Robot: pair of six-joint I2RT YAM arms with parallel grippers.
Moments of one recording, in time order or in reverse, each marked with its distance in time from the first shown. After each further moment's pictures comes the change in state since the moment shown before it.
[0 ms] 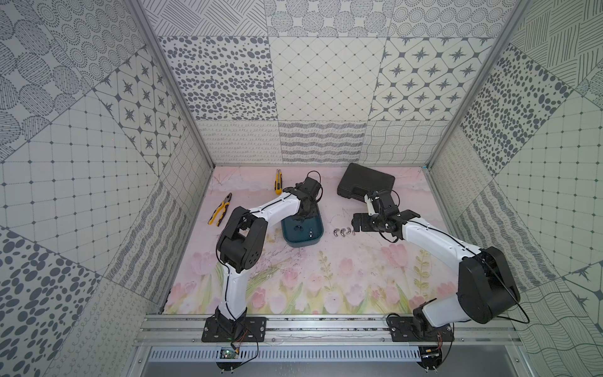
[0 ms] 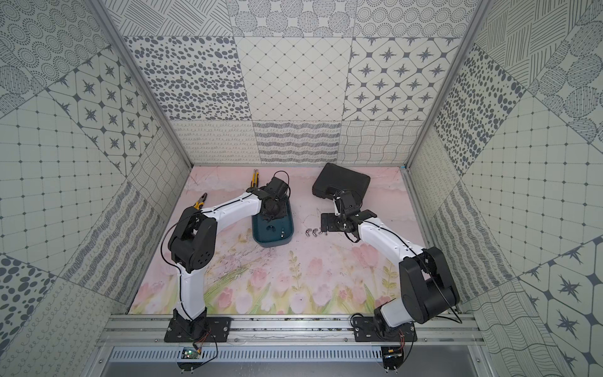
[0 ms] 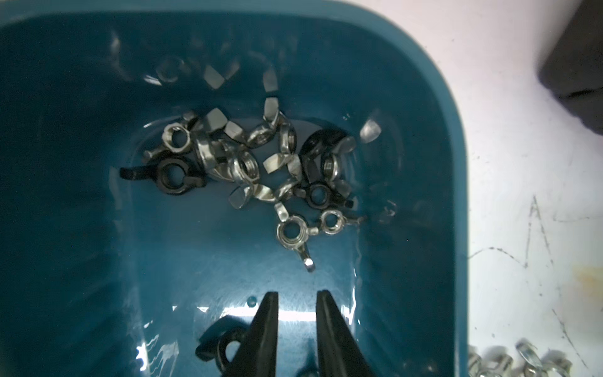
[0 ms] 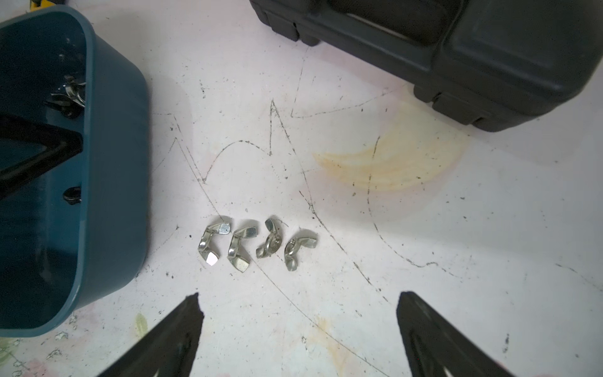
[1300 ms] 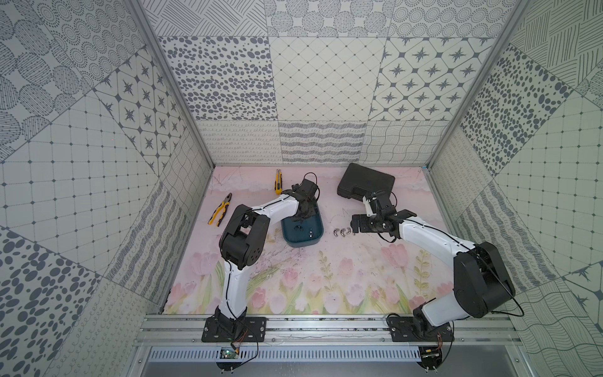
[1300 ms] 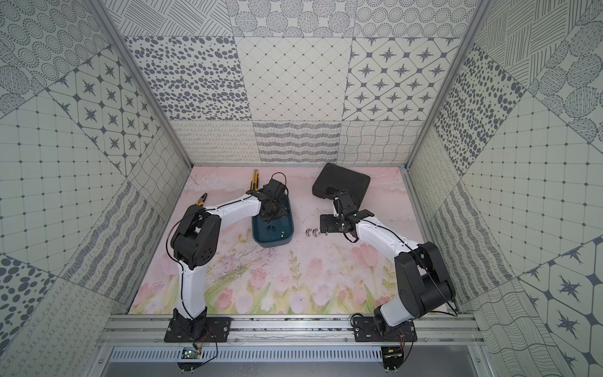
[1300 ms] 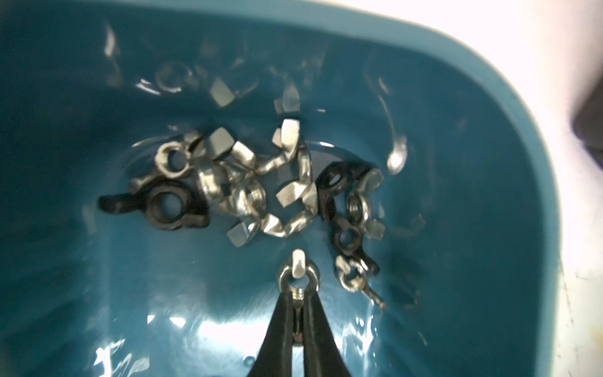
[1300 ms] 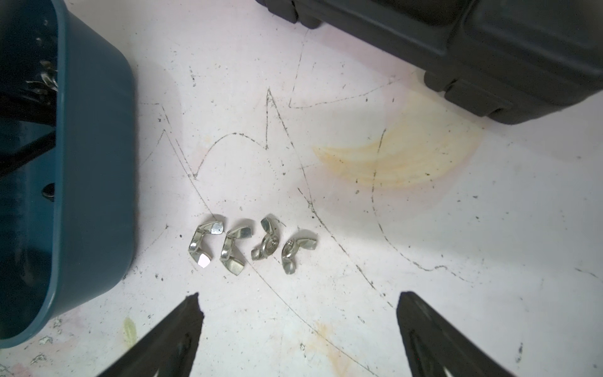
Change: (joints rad) left arm 0.029 -0.001 -0.065 0.104 0.005 -0.047; right arm 0.006 0.035 0.001 0.012 -0.001 -0.003
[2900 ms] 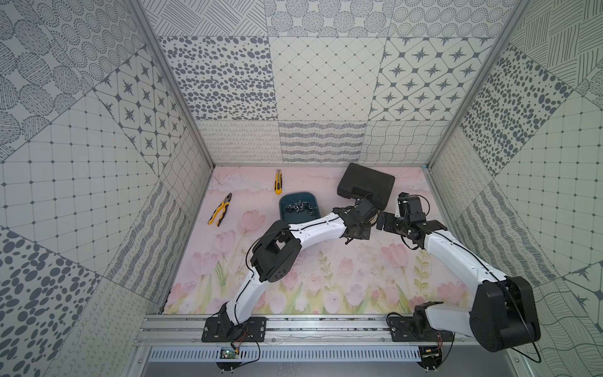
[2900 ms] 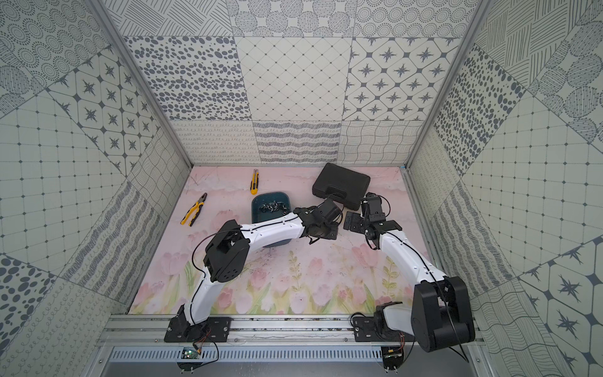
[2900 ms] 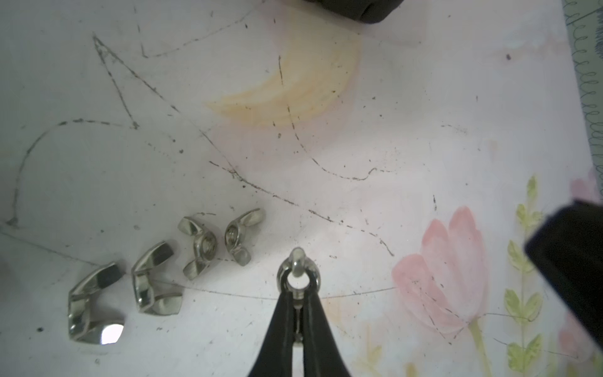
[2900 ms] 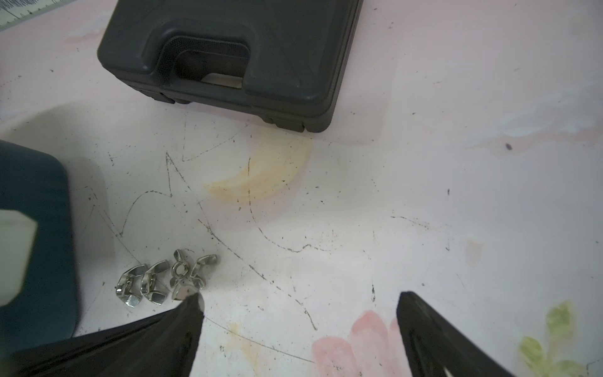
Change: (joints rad) left arm -0.440 0.194 0.341 -0.022 0.095 0.073; right arm -0.228 -0.240 -0.152 0.011 0.061 0.046
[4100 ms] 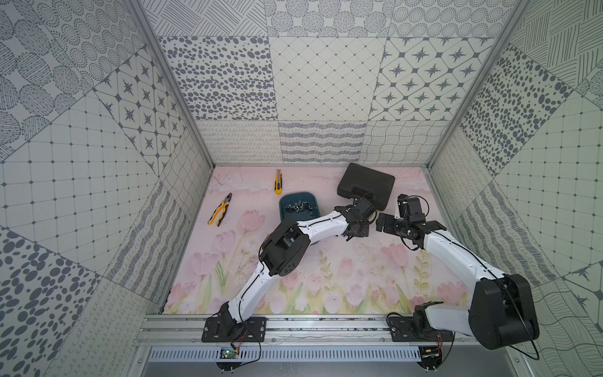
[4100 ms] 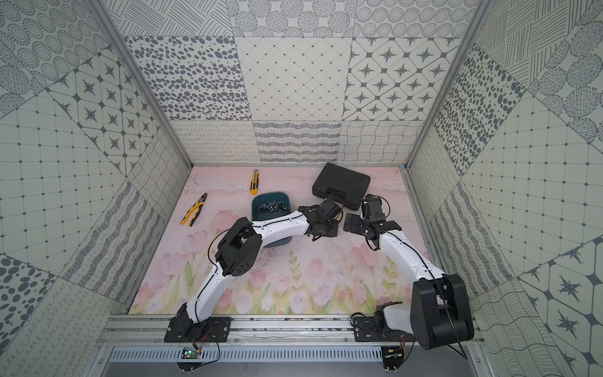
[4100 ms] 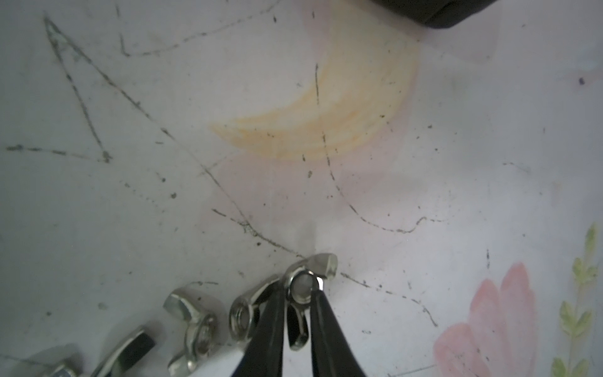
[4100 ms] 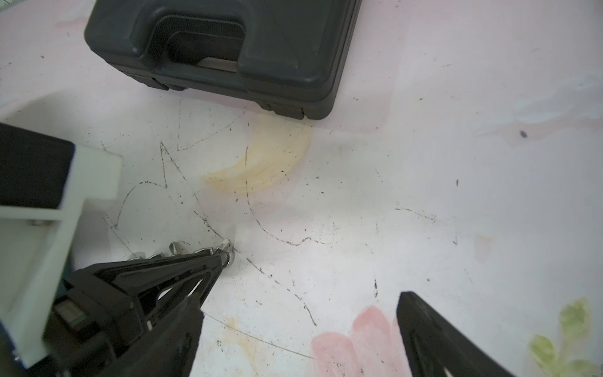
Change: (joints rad) left arm 0.040 0.122 0.087 0.007 0.031 -0.034; right arm -0.012 0.014 -0.012 0.000 -0.024 -0.005
